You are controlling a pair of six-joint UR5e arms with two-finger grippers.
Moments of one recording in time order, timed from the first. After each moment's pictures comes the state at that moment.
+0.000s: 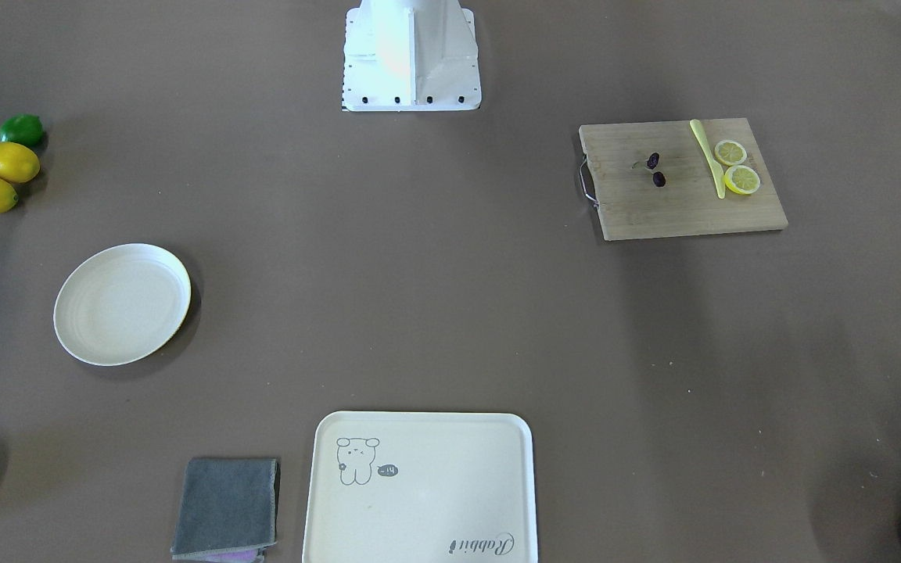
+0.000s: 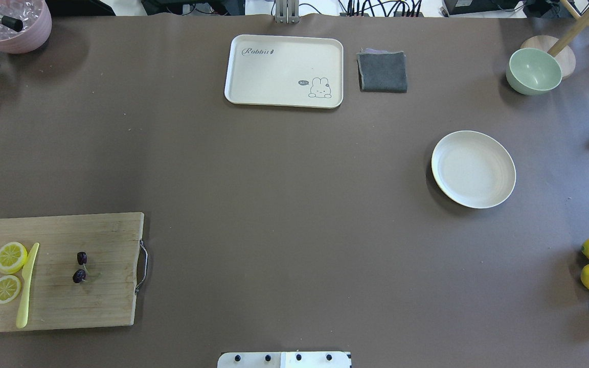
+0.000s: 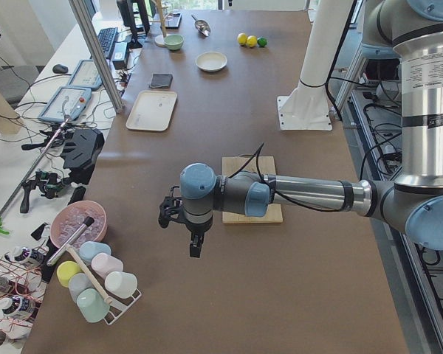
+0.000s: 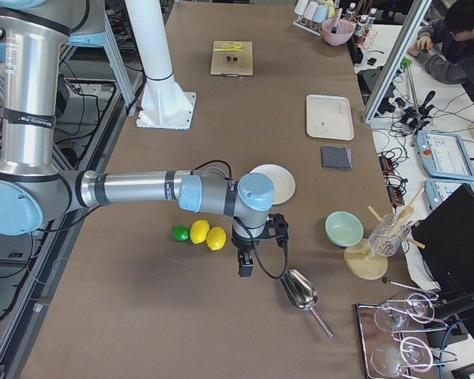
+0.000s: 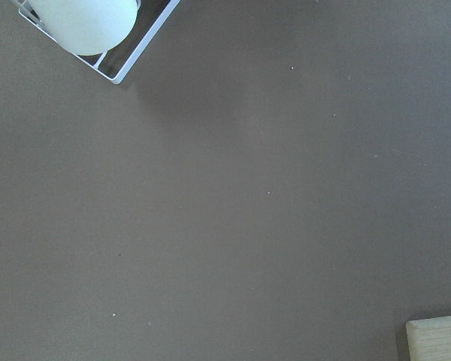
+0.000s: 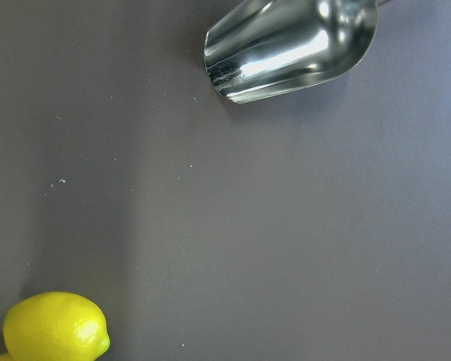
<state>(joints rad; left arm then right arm) -1.54 -1.45 -1.75 -1.64 -2.33 -0.04 1.55 -1.72 1.80 -1.74 2.24 -0.19</state>
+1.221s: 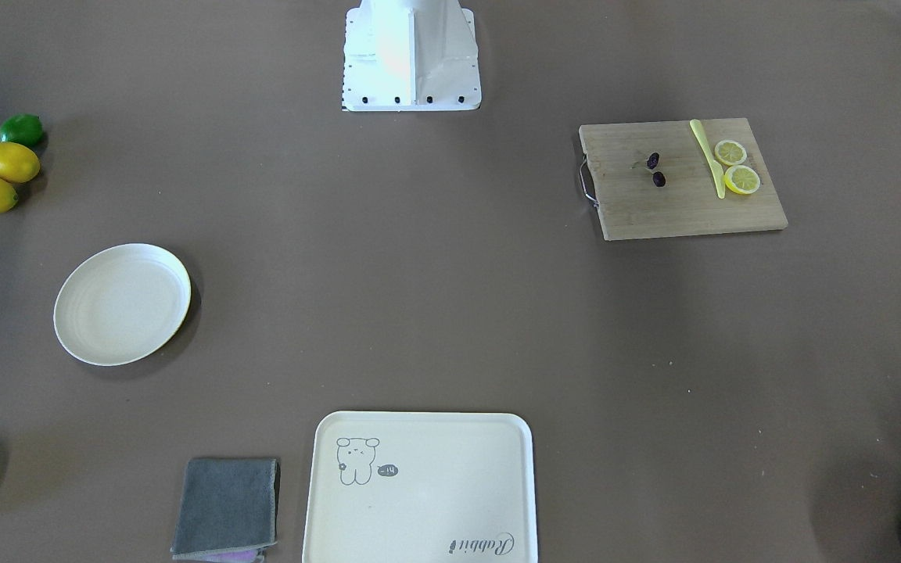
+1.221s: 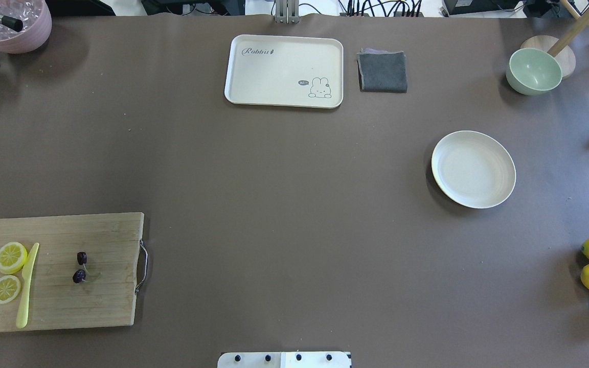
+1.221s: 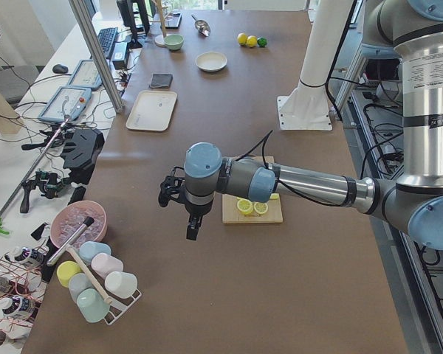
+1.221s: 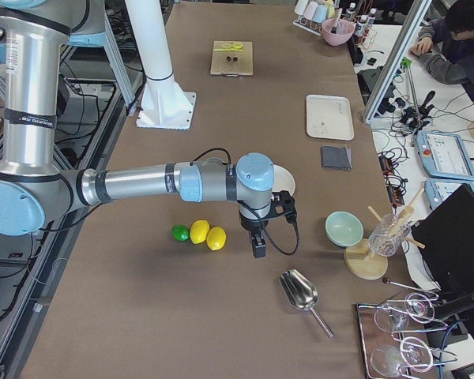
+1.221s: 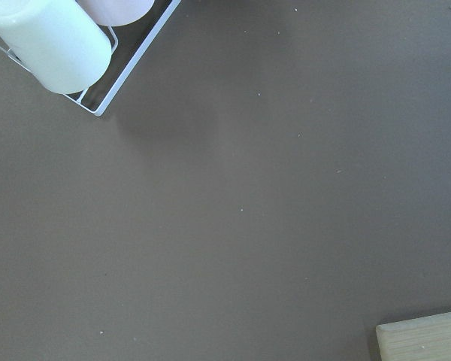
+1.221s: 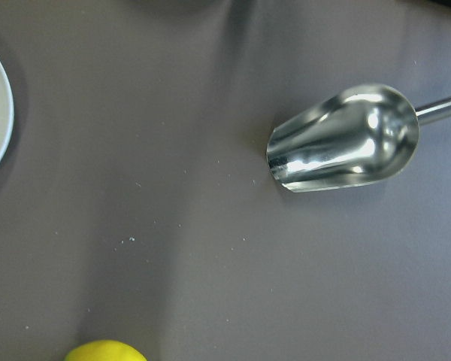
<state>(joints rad) -1.55 -1.45 -1.86 -1.65 -2.35 -0.04 1.55 -1.71 1.87 -1.60 2.31 -0.19</state>
